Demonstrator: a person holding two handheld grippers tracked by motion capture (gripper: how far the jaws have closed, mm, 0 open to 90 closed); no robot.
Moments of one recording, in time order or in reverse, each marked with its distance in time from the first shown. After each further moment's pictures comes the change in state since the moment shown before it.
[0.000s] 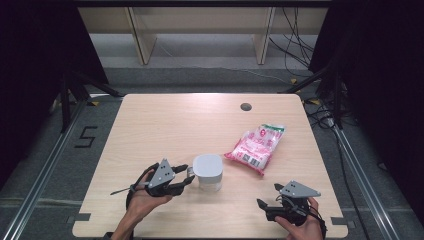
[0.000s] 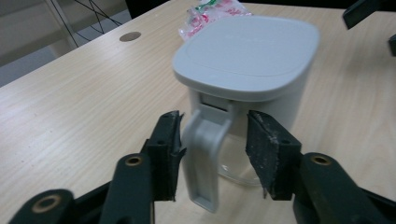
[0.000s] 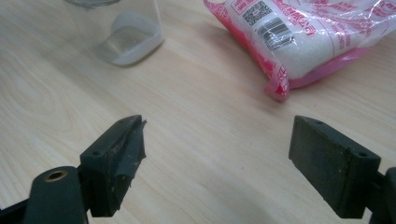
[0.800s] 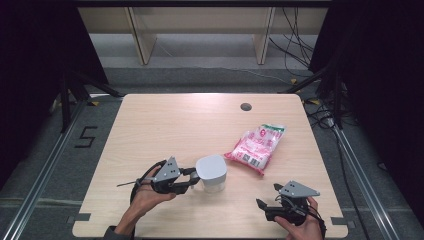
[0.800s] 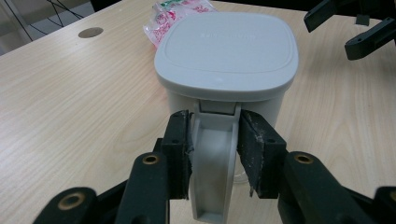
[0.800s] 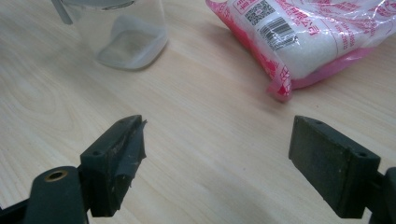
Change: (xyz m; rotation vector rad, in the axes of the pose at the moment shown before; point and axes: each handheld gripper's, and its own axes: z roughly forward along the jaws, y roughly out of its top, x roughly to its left) left arm -0.002 0.004 0.011 0.014 -0.139 -0.030; right arm 0.001 0.001 0.001 0.013 0.009 0.011
